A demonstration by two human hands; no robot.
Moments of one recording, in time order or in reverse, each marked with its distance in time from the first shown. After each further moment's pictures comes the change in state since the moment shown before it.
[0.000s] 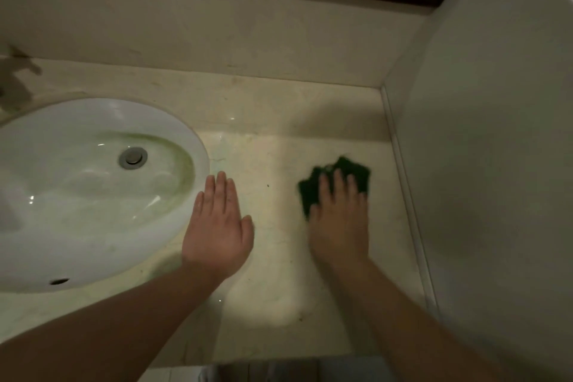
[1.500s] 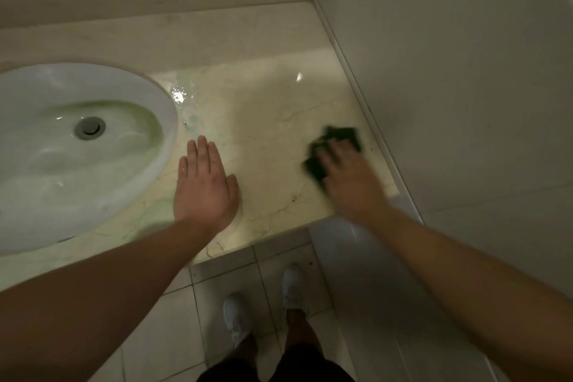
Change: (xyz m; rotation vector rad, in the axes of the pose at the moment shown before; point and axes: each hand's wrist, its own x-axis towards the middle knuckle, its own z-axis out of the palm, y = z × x) left_hand -0.070 -0.015 0.004 0.041 -0.055 0.195; right_hand -0.134 0.063 0.005 -0.240 -0.141 -0.193
